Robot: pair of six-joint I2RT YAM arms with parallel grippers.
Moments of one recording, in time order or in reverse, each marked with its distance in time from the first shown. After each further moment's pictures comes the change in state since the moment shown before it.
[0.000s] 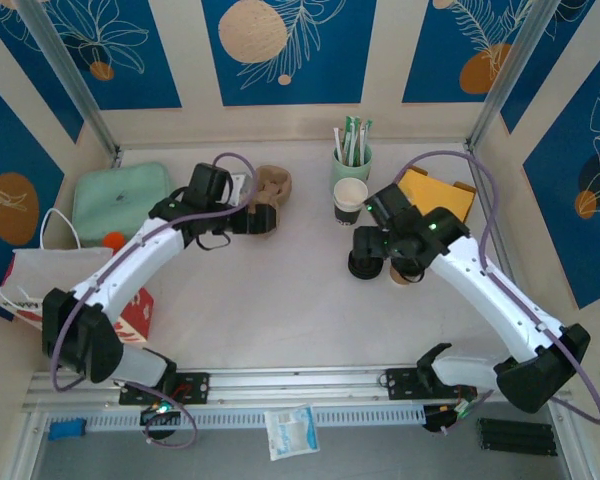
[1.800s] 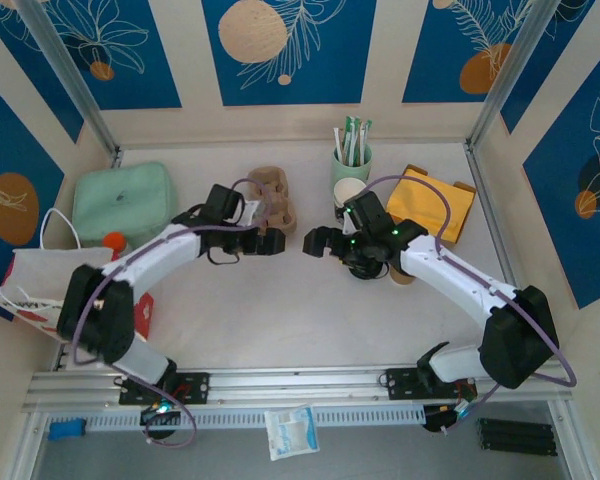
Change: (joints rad) left arm -0.033 0.050 -0.204 0.154 0.150 -0.020; right arm -0.055 0.143 -0.261 0.610 -0.608 0.149
